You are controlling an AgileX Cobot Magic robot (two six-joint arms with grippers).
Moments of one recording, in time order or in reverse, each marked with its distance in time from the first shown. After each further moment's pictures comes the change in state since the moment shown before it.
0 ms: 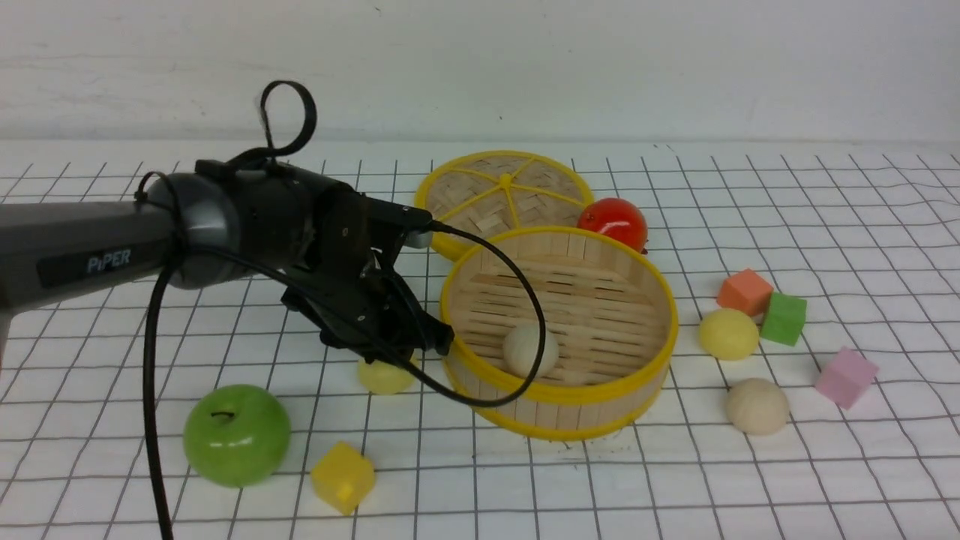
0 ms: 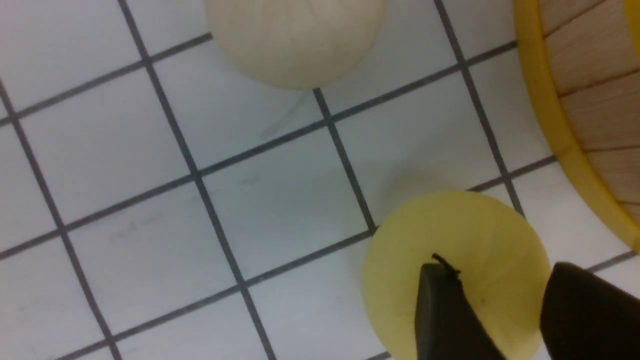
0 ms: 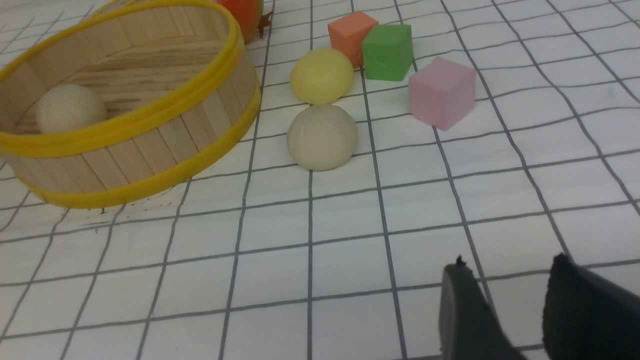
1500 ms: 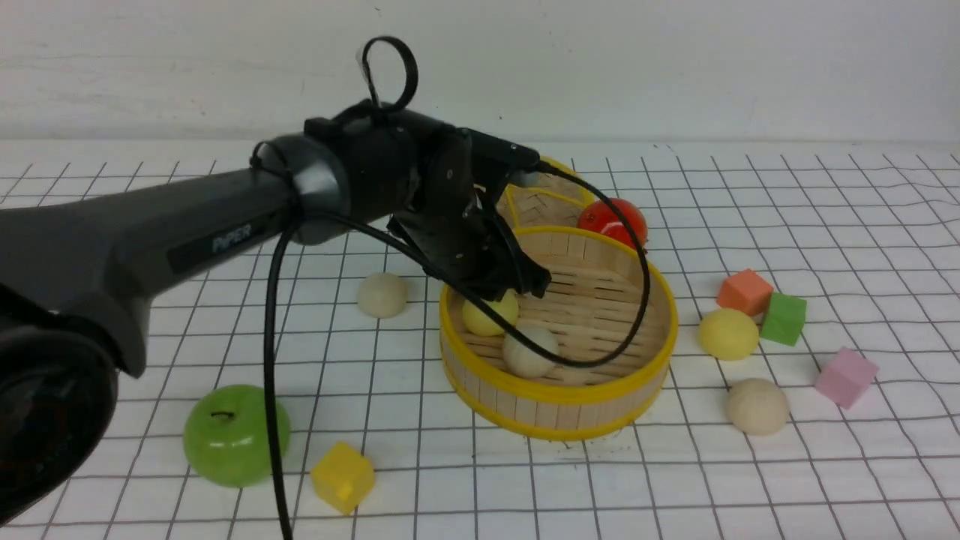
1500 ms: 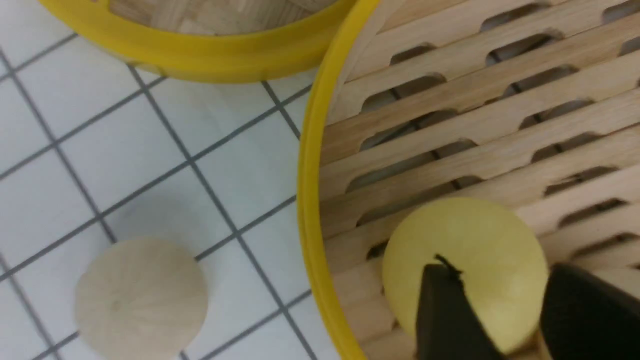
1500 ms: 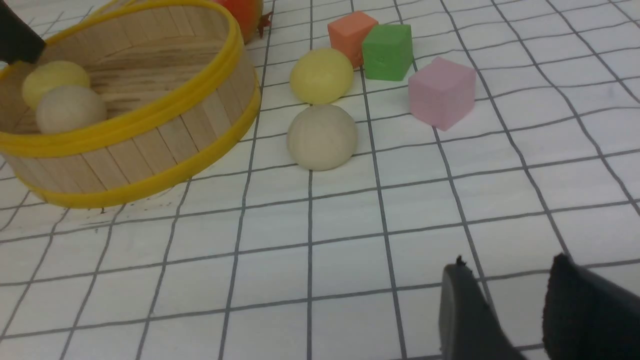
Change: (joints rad) right arm 0.000 0.000 0.000 0.000 0.000 0.000; left arm -0.111 0.109 -0.390 -0.009 0.138 0.079
